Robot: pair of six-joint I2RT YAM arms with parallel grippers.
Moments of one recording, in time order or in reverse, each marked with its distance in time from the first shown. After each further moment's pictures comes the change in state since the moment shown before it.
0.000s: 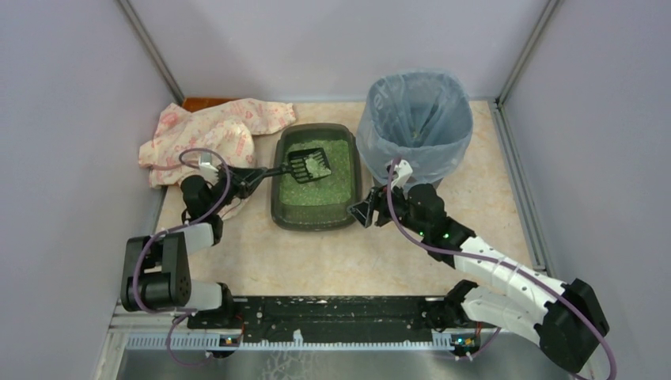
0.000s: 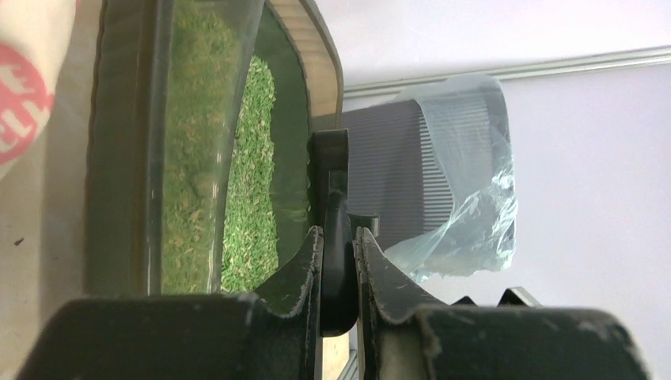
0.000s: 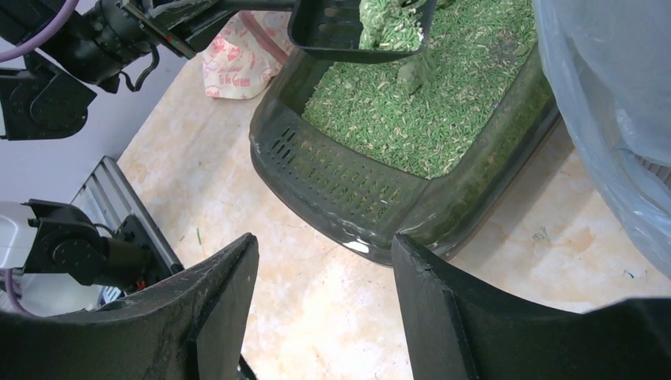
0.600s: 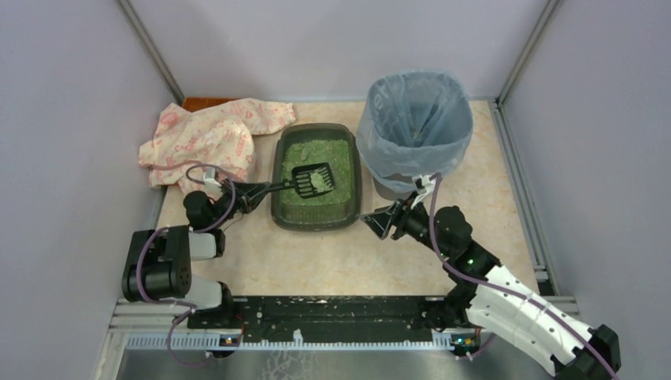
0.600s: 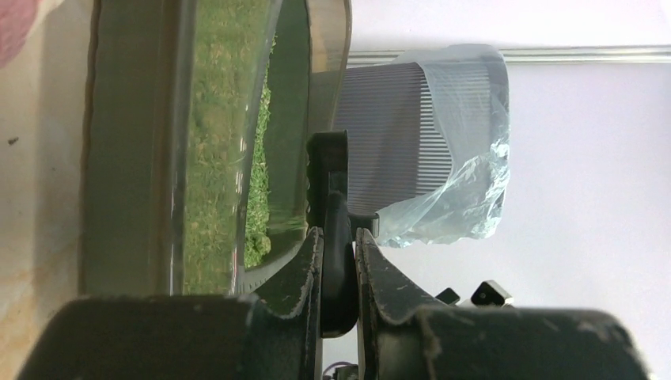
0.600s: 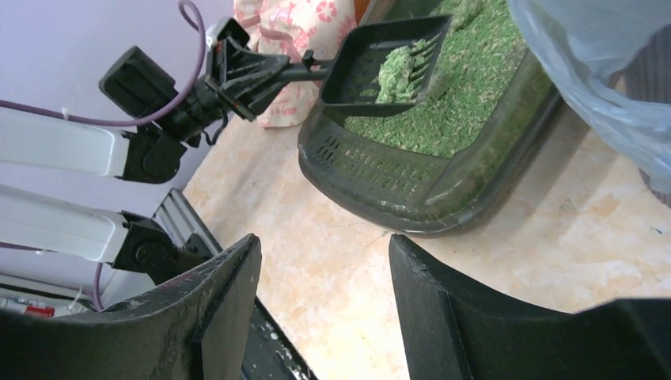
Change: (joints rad) left arm 0.013 0.055 -0.145 0.209 0.086 -0.115; right arm 0.001 -0.309 -0.131 -0.047 0.011 0.137
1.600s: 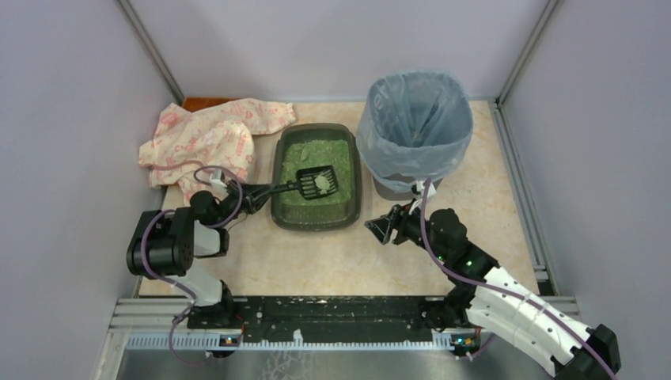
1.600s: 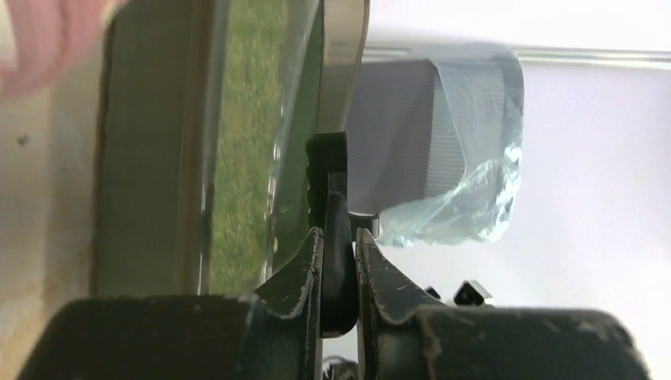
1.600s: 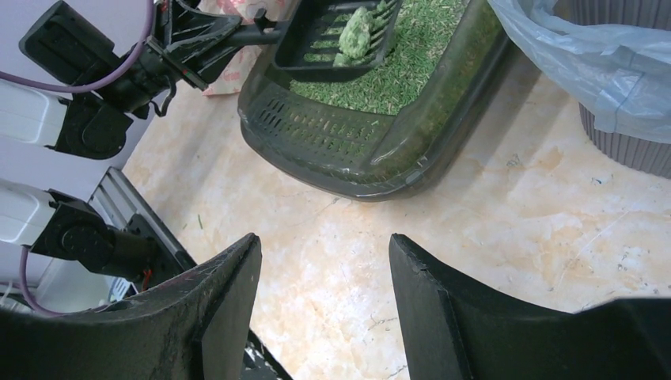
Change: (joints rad) left arm -0.027 0.170 -0.009 0.157 0.011 -0.053; right arm 0.000 -0.039 -0.044 -0.105 0.061 -0.057
